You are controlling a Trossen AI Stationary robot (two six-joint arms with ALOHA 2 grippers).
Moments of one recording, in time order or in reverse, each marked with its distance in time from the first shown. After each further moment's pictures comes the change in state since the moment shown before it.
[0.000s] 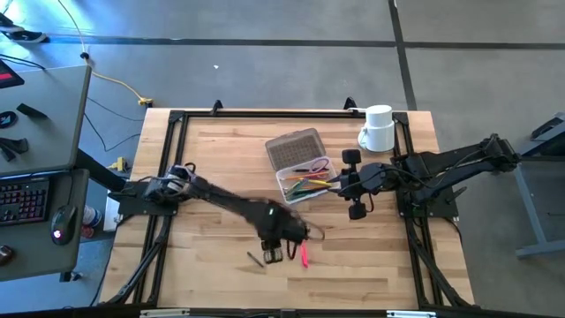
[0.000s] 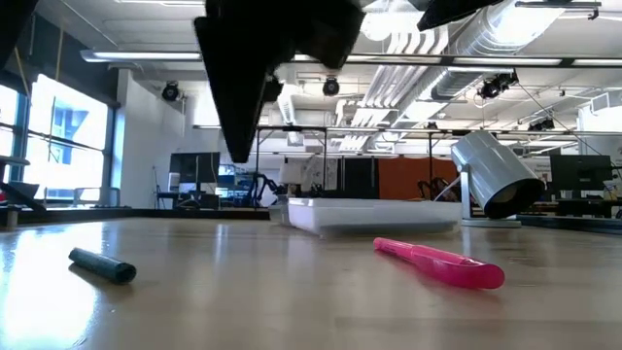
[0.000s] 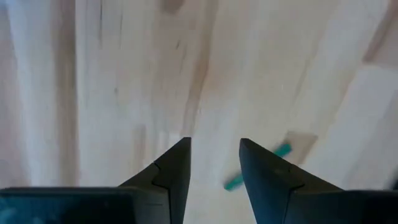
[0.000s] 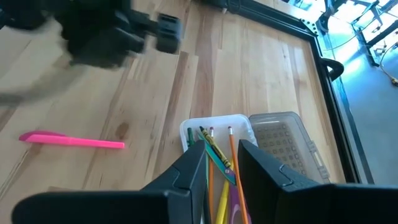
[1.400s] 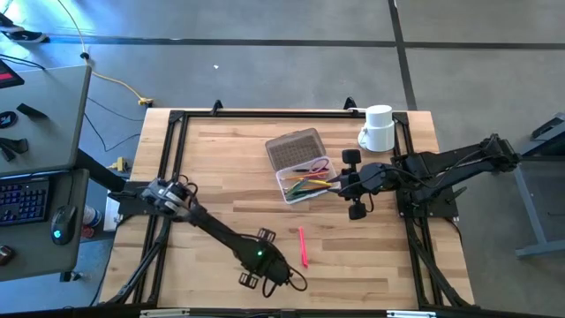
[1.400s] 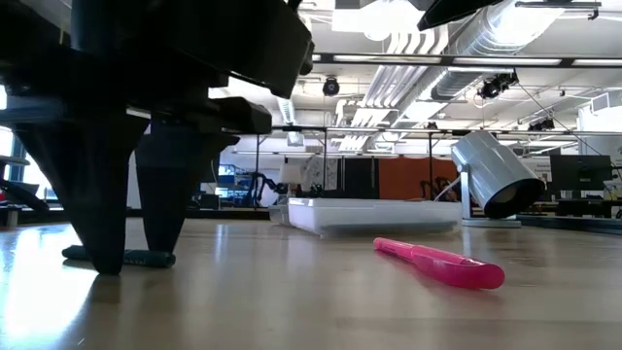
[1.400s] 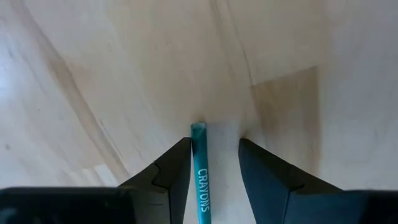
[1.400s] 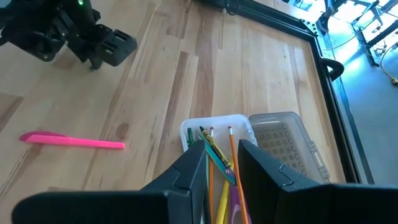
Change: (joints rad) left arm -0.195 0.082 -0.138 0.153 -0.177 0.346; right arm 0.000 0.000 0.000 0.000 0.000 0.001
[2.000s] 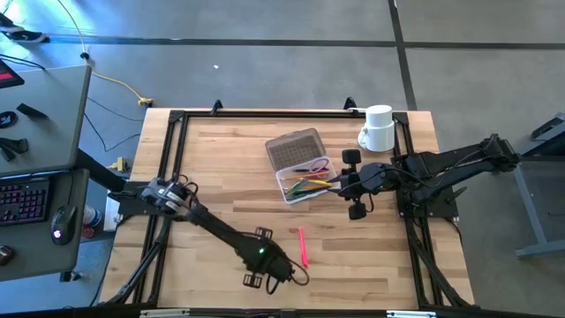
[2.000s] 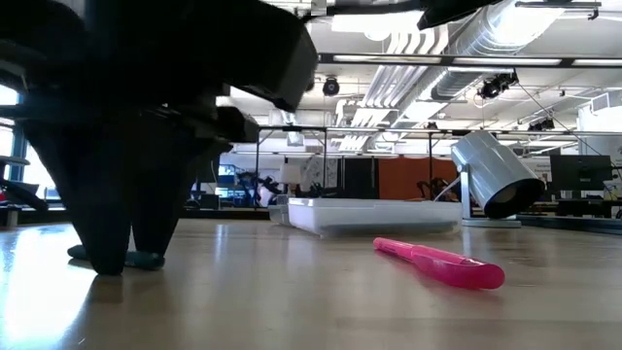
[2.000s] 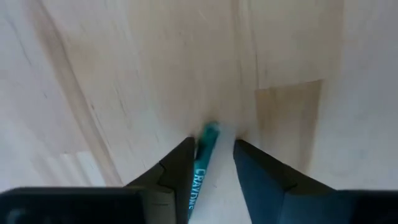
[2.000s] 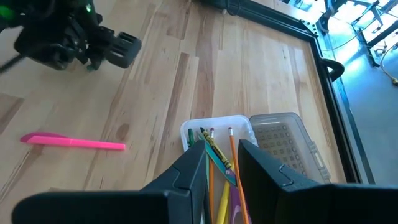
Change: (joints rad) left arm 0.017 0.068 0.001 0.015 0.070 -0.146; right arm 0.000 0.000 0.000 0.003 -0.002 0.002
